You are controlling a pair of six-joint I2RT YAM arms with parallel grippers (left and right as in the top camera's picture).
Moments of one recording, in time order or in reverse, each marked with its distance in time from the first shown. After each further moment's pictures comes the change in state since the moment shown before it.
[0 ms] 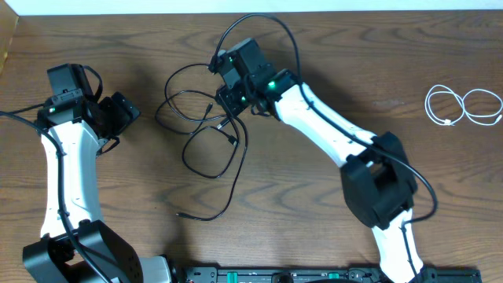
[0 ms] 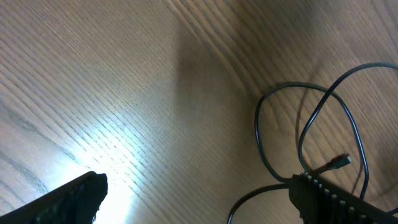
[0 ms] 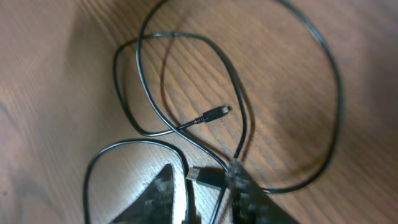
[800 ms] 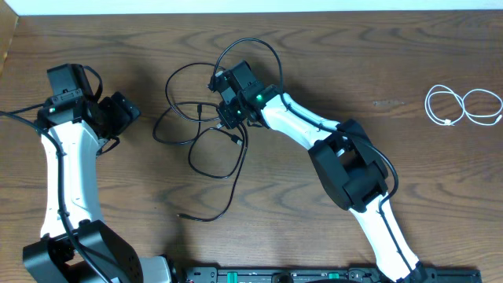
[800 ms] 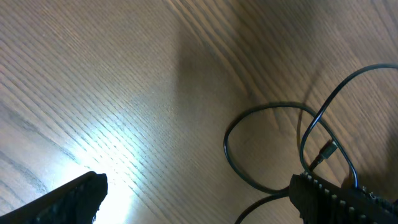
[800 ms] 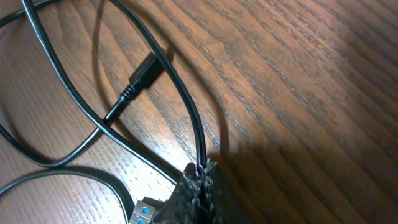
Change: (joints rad) left arm 0.000 0.000 0.000 0.000 0.000 0.000; right arm 0.006 0.208 0.000 0.140 0.011 -0.003
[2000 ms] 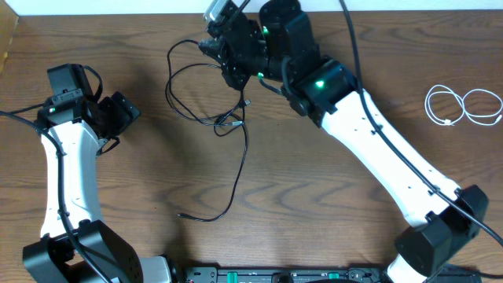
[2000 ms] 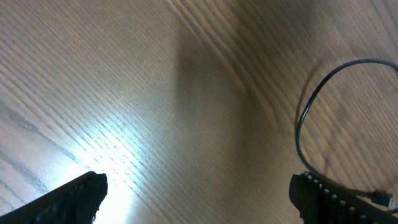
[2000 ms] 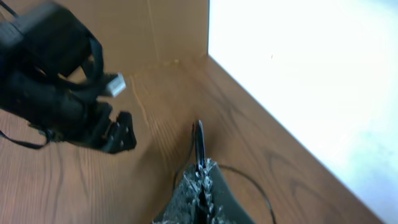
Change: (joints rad) left arm 0.000 0.000 0.000 0.000 0.000 0.000; right arm -0.023 -0.592 0.002 0.048 -0.151 -0.158
